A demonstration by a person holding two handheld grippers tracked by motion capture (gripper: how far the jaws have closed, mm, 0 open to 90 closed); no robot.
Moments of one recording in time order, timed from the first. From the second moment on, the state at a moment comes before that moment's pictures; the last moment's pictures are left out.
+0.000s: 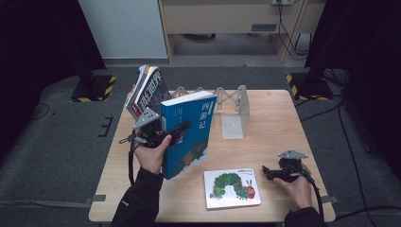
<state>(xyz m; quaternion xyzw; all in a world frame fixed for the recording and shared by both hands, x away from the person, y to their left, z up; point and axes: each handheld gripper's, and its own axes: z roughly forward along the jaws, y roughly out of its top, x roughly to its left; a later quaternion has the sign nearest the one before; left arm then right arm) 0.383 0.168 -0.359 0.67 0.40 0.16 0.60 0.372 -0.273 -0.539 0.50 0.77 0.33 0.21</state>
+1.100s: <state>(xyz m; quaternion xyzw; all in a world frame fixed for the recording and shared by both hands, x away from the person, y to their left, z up) 0.471 0.129 -0.390 0.63 0.46 0.23 0.58 0.372 -0.273 -0.539 0.50 0.77 0.33 0.21</state>
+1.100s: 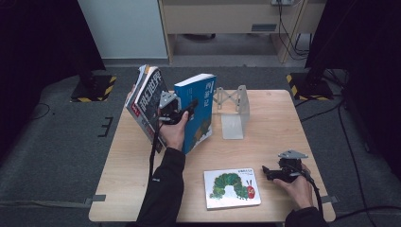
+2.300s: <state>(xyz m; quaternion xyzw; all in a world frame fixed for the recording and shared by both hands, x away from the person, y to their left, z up) 0.487 0.108 -0.433 0.61 0.46 0.29 0.57 0.372 -0.273 -0.539 0.50 0.78 0.33 0.21</state>
